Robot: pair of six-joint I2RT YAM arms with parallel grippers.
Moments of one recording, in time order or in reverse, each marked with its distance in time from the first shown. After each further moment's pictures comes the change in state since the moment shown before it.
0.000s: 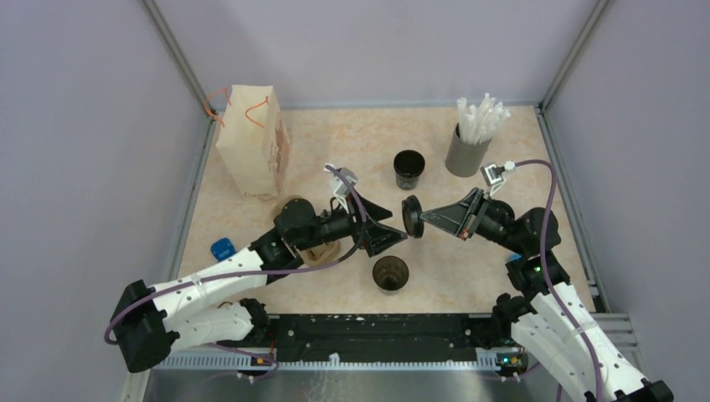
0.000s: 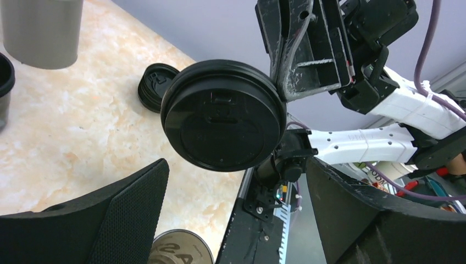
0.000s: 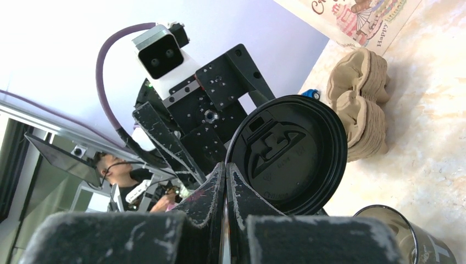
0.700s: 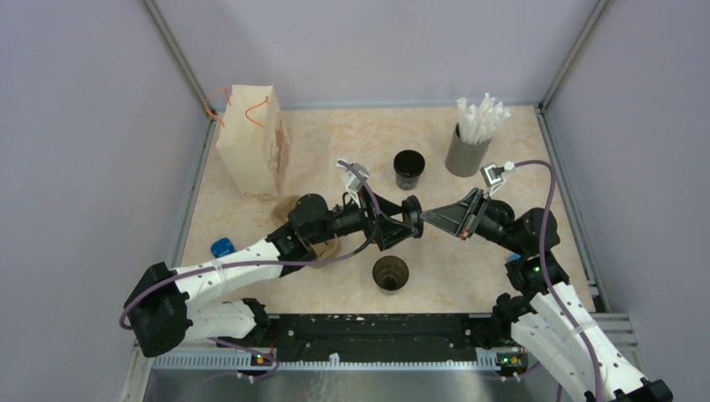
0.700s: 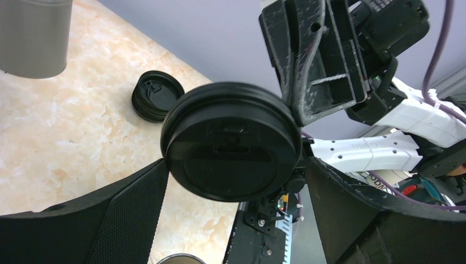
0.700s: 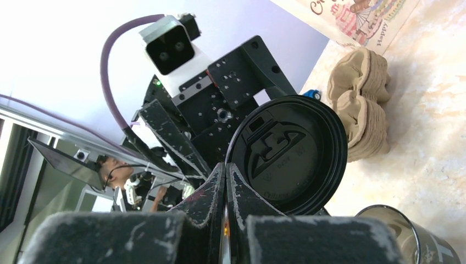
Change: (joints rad) left arm 0.000 0.135 0.024 0.137 0.013 -0.017; right arm 0.000 0.000 -0.002 0.005 0.010 0.017
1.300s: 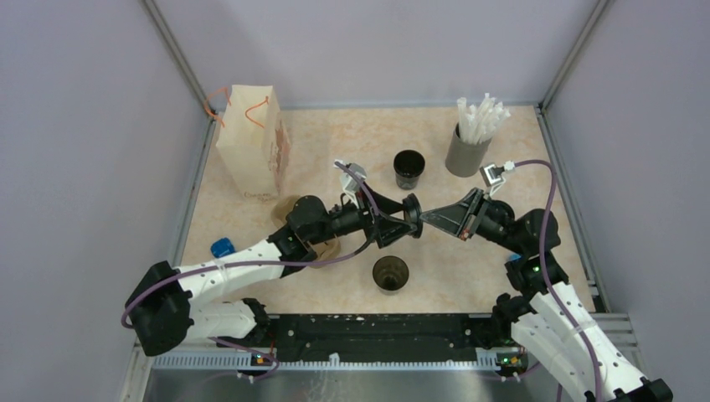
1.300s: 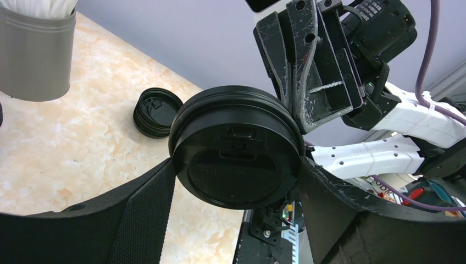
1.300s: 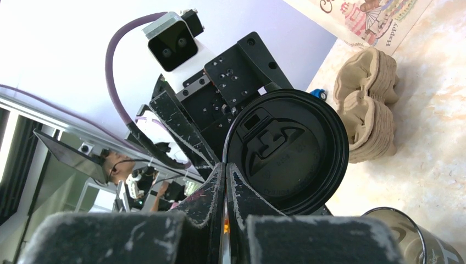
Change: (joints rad) left arm 0.004 0.014 -0.016 0.105 0.007 0.016; right arm 0.002 0.007 -0.011 0.039 -0.015 0.008
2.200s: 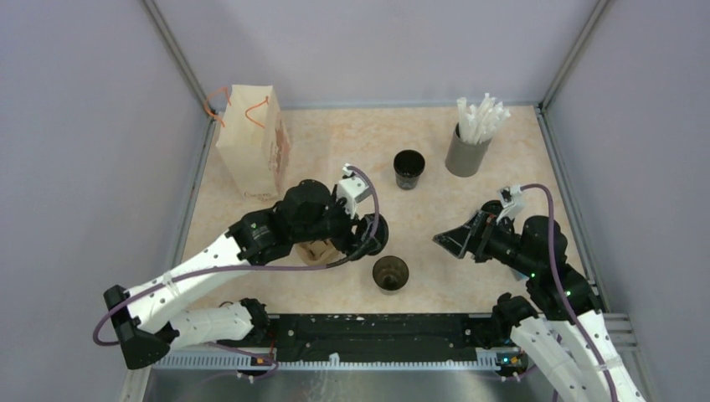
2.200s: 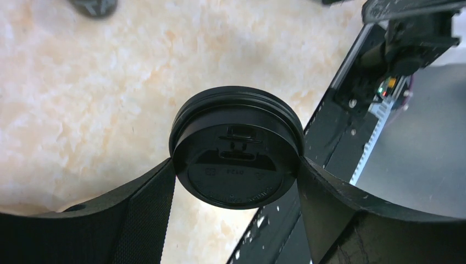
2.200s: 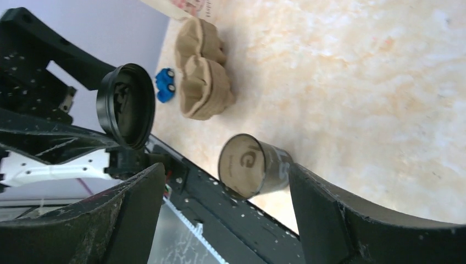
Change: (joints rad) left arm -0.026 -0.163 0.355 -1.140 -0.189 0.384; right arm 0.000 -0.180 0.163 -0.882 0.301 -0.498
